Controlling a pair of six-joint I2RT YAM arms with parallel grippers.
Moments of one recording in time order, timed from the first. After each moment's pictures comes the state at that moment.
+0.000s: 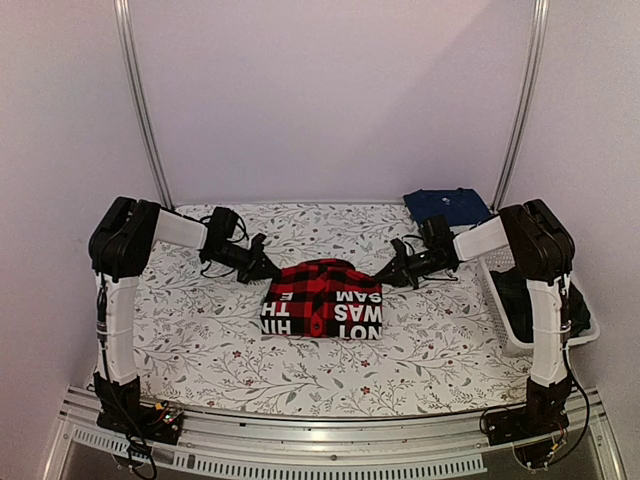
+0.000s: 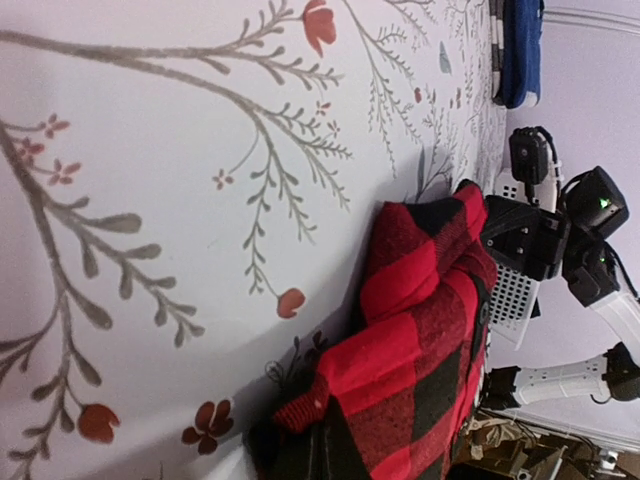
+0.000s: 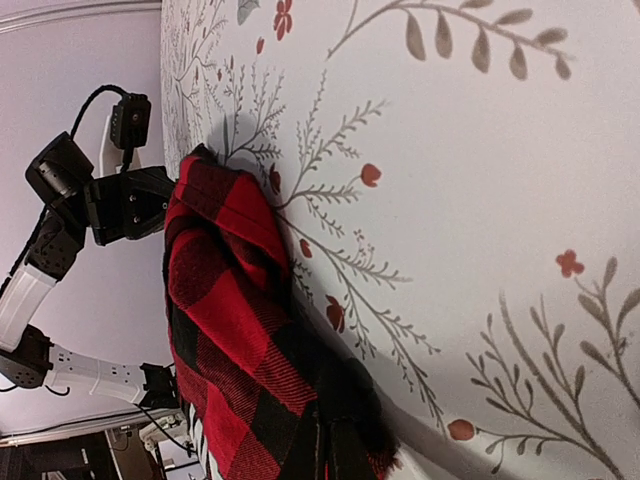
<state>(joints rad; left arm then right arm) -0.28 2.24 1.39 -0.19 0.85 -0.59 0.34 2.22 1.30 0.00 -0.90 0.71</state>
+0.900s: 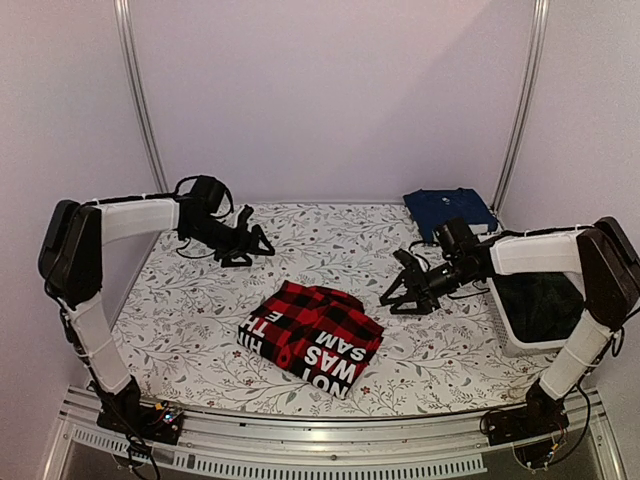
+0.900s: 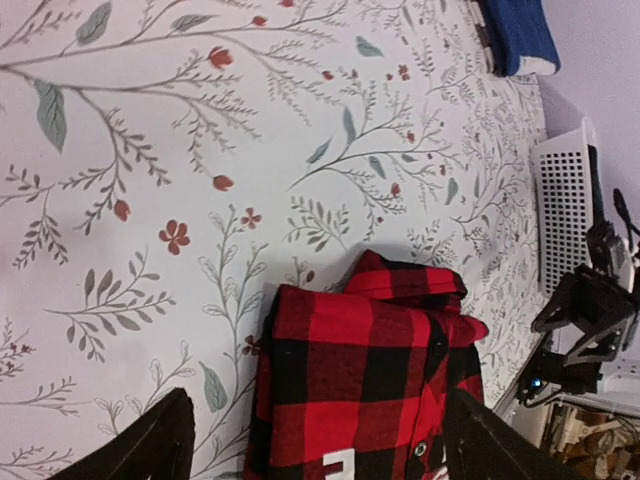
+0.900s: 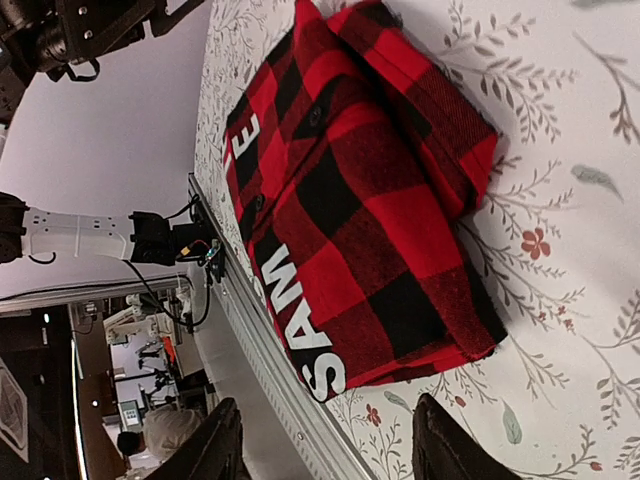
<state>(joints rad) -0.33 1.85 1.31 -0.50 0.57 -0.38 0.48 1.68 0.92 -0.28 -0.93 0.51</state>
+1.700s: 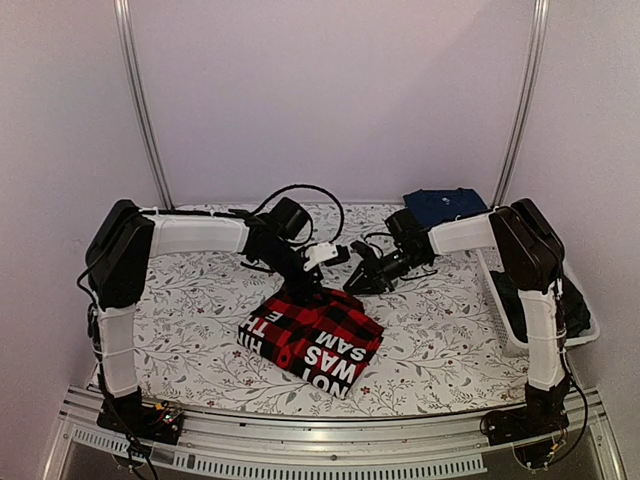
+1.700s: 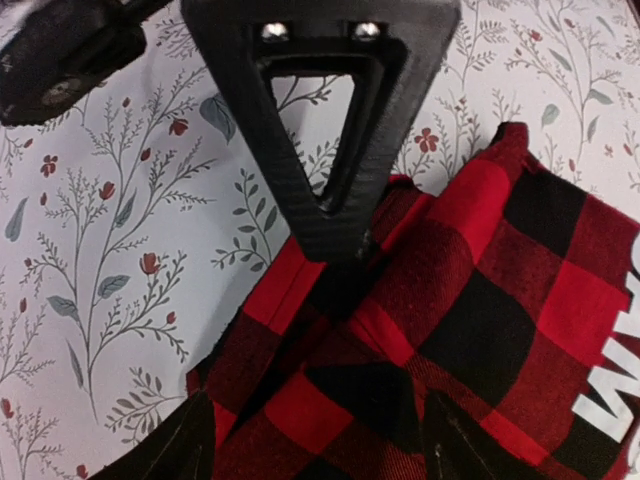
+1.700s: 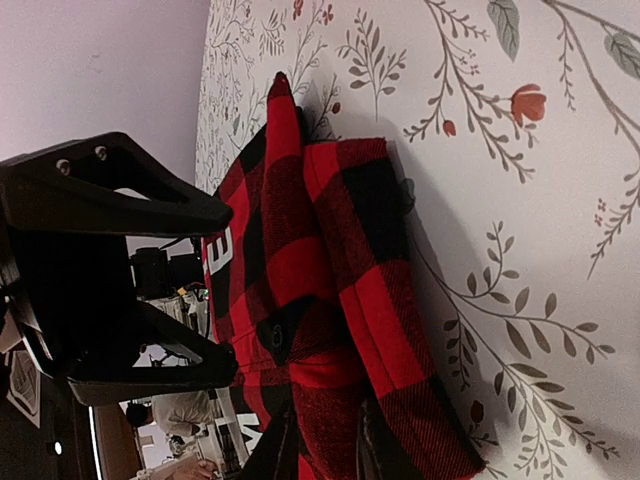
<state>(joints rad) -0.73 2.02 1.49 -0.48 0.35 0.52 0.53 2.20 1.45 -0.31 -1.01 0.46</state>
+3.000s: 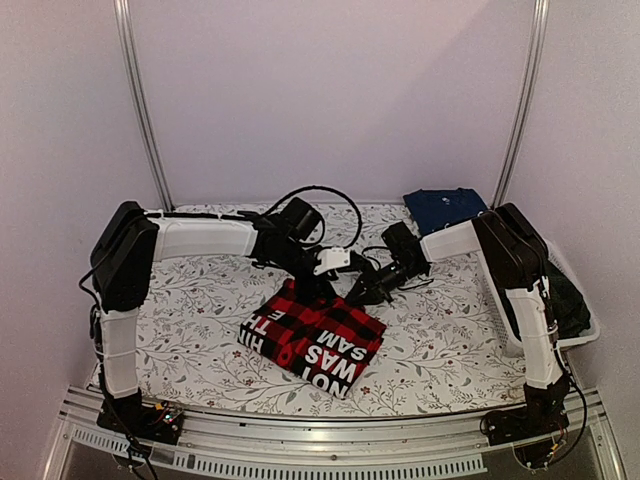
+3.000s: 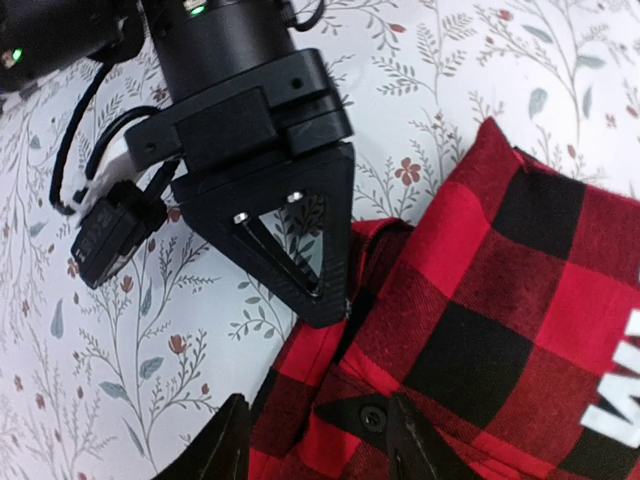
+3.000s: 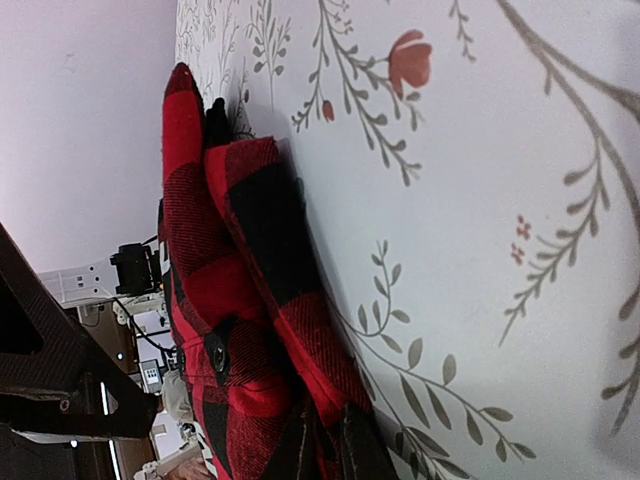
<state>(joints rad) -0.79 2.06 1.52 -0.45 0.31 0.76 0.53 2.34 1.52 -0.34 -1.03 0.40</state>
